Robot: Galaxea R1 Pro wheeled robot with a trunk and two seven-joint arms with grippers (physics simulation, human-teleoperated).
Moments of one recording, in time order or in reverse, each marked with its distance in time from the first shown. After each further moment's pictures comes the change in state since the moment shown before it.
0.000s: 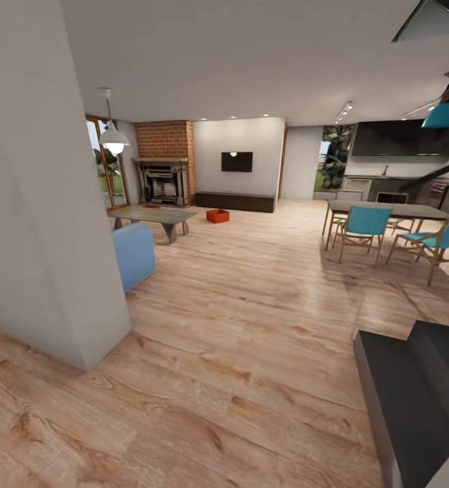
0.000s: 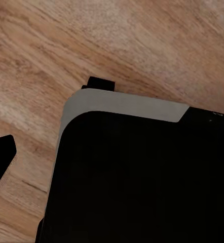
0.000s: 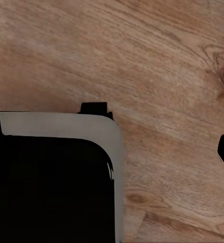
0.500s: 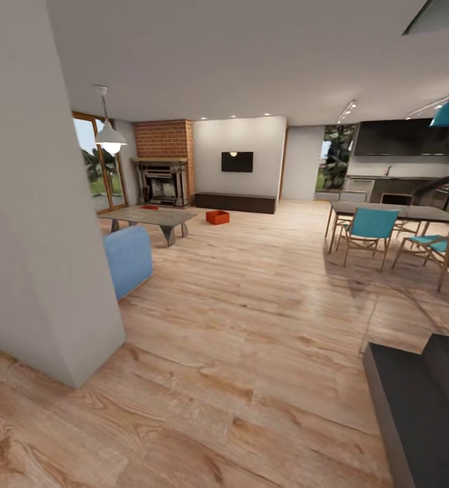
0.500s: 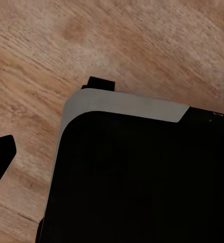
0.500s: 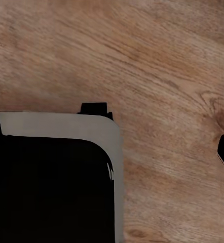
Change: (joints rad) left arm 0.000 0.000 0.000 0.000 0.001 0.000 0.000; right arm 0.000 0.000 0.000 0.000 0.000 -0.001 -0.001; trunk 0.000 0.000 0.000
